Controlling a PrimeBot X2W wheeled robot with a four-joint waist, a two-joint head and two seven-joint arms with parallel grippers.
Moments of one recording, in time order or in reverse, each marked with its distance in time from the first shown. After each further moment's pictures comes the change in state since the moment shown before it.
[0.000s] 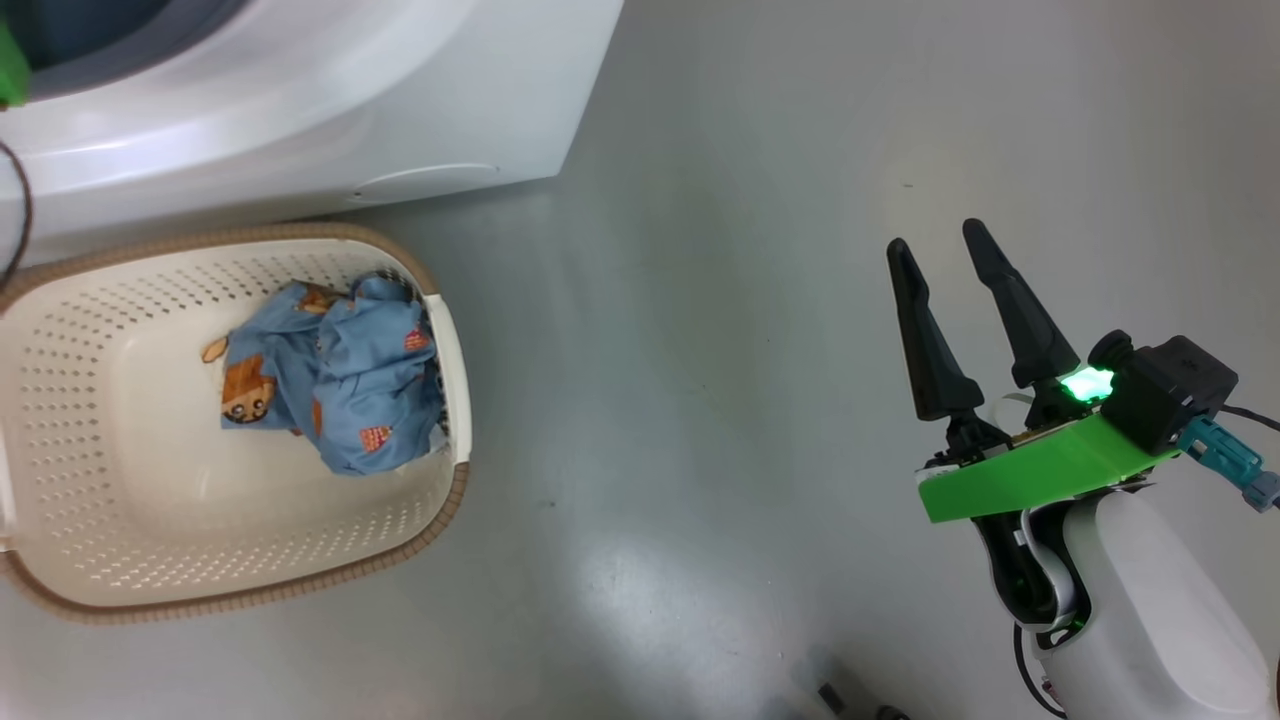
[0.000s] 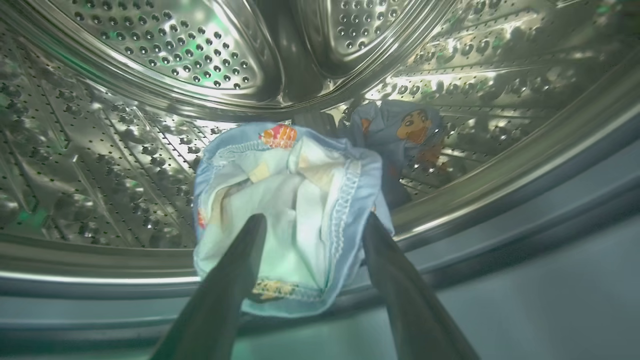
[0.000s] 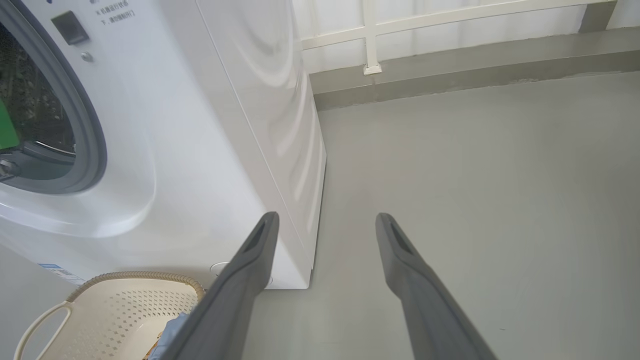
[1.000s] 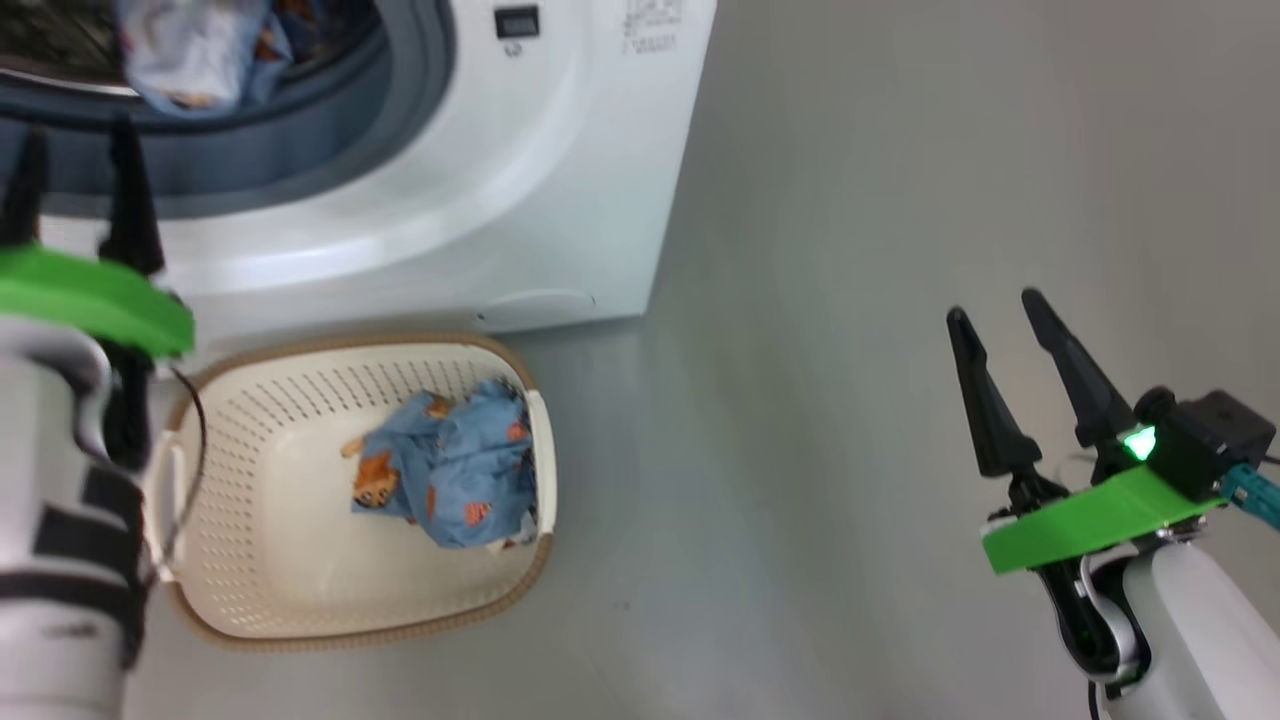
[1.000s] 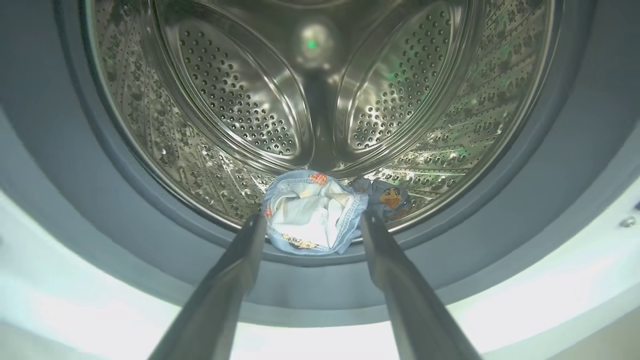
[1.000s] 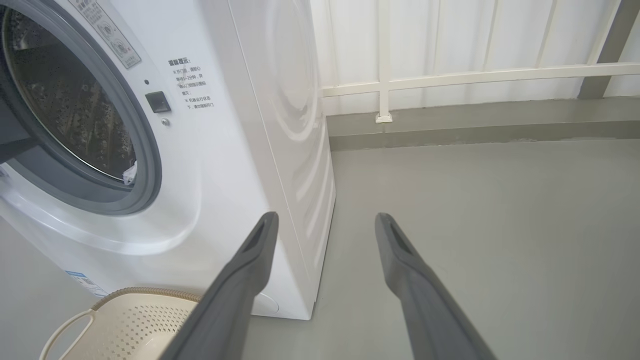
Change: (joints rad) left arm 0.493 -0.076 0.188 -0.312 -0.158 -0.043 -0.216; right arm 0.086 -0.098 -0.023 0.021 0.000 0.000 0.000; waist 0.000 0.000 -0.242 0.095
